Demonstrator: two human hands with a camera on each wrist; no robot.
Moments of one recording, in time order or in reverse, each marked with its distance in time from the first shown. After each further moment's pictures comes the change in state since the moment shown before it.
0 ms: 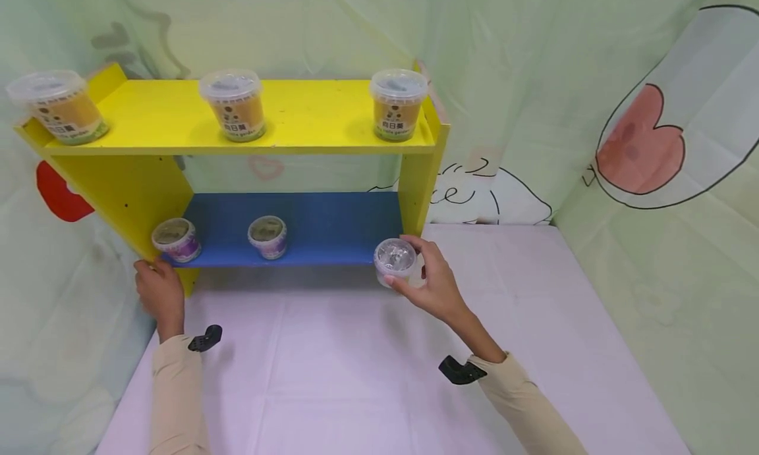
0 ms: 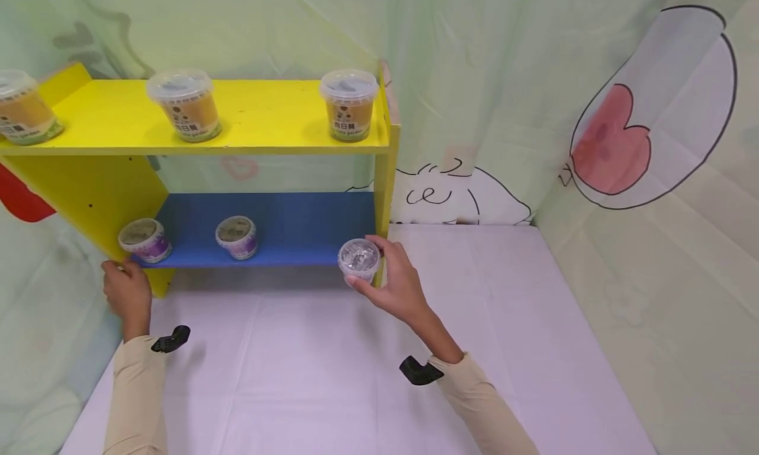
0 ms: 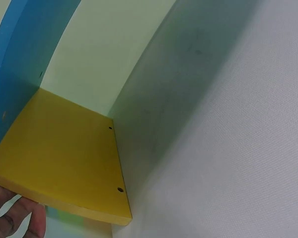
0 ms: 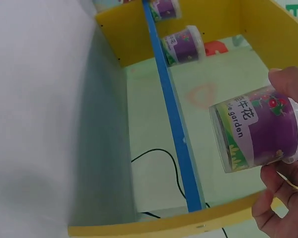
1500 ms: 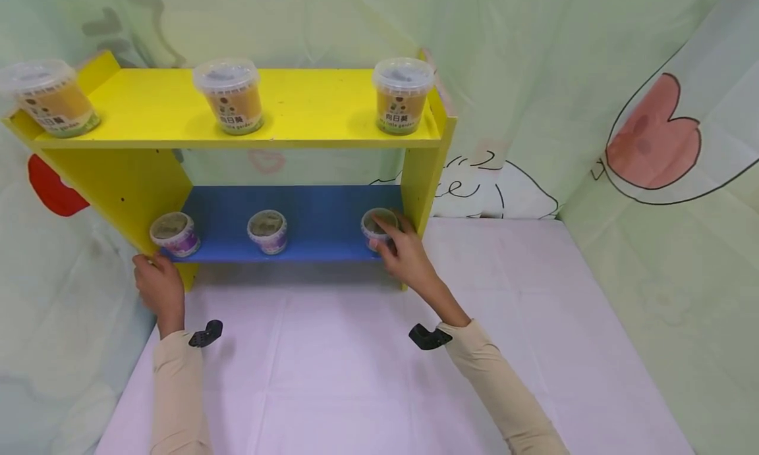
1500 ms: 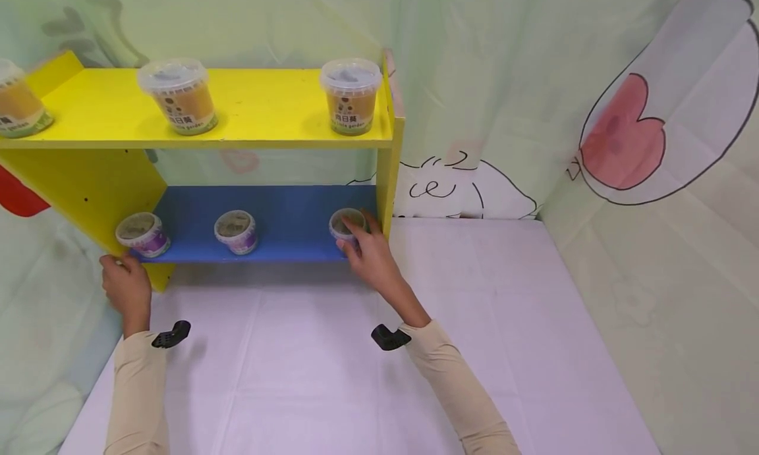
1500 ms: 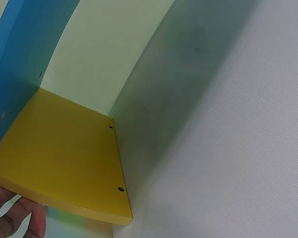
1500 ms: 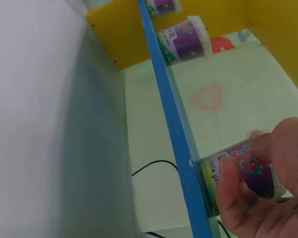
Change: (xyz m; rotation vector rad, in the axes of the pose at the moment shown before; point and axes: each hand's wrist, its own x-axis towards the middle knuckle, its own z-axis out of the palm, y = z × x) left_hand 0.001 0.001 0.003 -0.001 -0.002 -0.017; right_hand 0.055 0.006 0.038 -0.099 -0.048 -0.064
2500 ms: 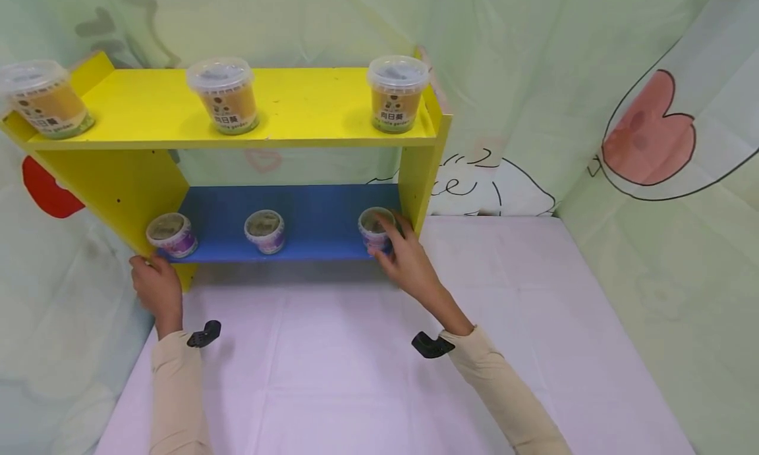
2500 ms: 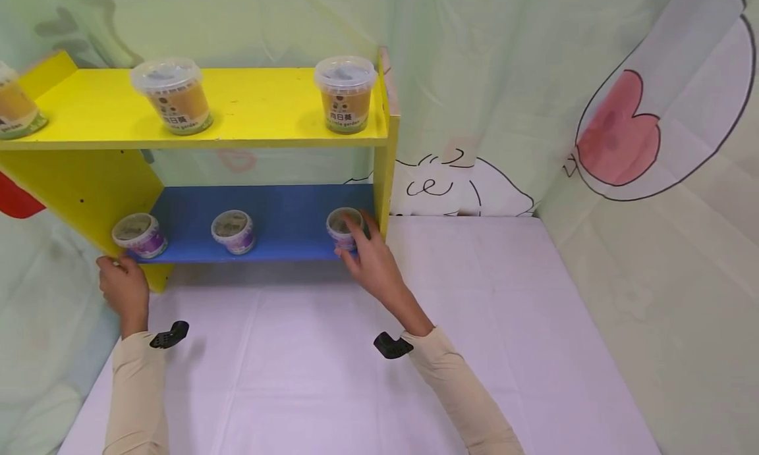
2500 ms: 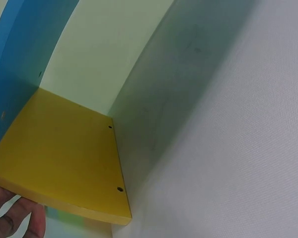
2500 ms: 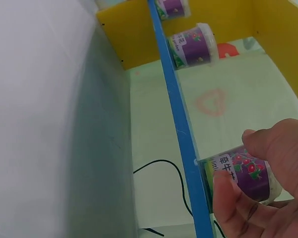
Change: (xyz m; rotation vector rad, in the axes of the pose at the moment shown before) left_hand -0.001 0.001 0.001 -0.009 0.004 -0.006; right_hand -0.014 -0.006 -0.004 -0.114 -0.007 0.025
